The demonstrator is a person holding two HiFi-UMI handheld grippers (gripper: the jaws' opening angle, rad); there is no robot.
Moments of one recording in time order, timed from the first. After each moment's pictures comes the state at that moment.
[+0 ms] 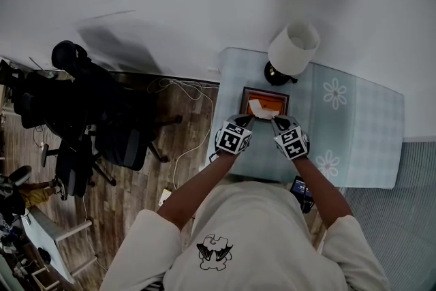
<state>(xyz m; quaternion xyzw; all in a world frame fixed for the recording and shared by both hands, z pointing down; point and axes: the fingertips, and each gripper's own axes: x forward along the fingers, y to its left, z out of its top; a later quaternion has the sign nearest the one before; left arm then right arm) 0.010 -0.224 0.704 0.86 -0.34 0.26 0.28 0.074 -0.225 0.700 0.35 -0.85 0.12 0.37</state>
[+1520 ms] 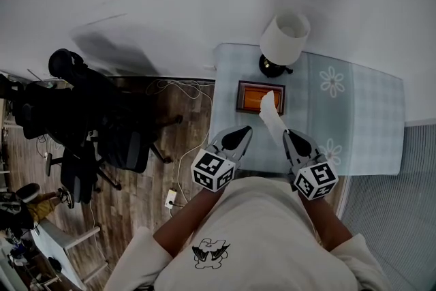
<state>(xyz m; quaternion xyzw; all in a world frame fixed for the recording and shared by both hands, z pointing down) -0.001 -0.152 0.523 0.91 -0.33 0.08 0.23 0.095 -0.140 0.505 0.46 -0.86 0.22 0.08</state>
